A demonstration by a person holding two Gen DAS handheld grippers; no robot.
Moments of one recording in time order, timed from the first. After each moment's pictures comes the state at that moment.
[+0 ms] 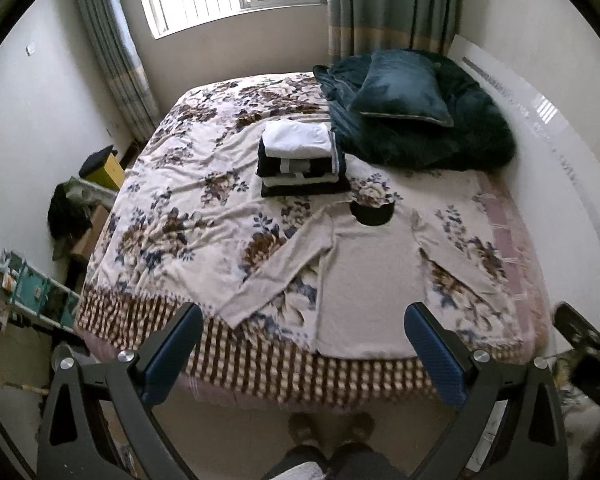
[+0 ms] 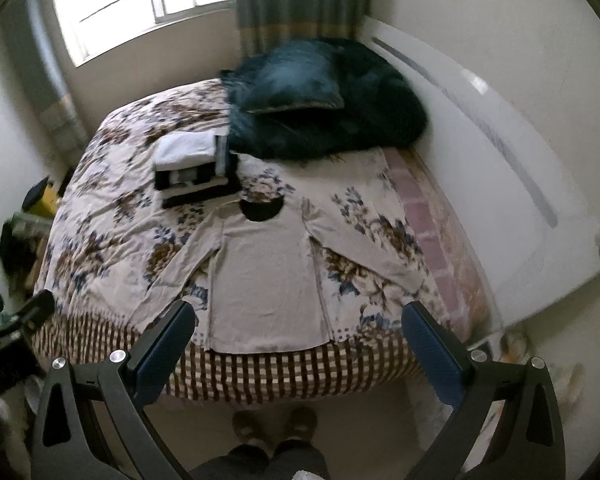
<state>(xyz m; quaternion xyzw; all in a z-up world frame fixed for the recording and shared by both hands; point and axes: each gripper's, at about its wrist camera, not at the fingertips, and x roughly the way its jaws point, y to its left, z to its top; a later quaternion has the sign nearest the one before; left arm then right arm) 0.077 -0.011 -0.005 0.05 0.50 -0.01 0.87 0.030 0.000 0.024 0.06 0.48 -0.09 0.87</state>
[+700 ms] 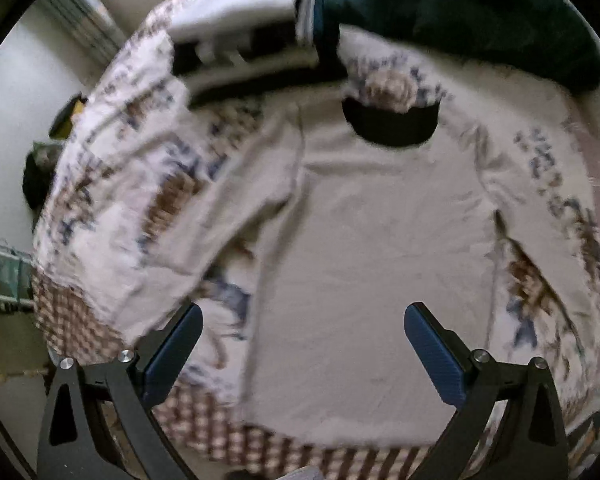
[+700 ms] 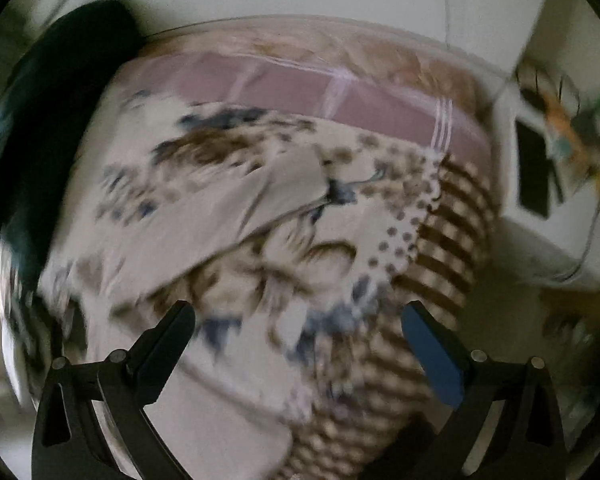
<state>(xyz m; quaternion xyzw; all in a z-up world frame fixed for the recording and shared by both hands) 0.265 -0.133 -0.370 0.08 0.63 0.05 0.77 0.131 -0.340 -0.443 0.45 0.49 -0.37 0.65</state>
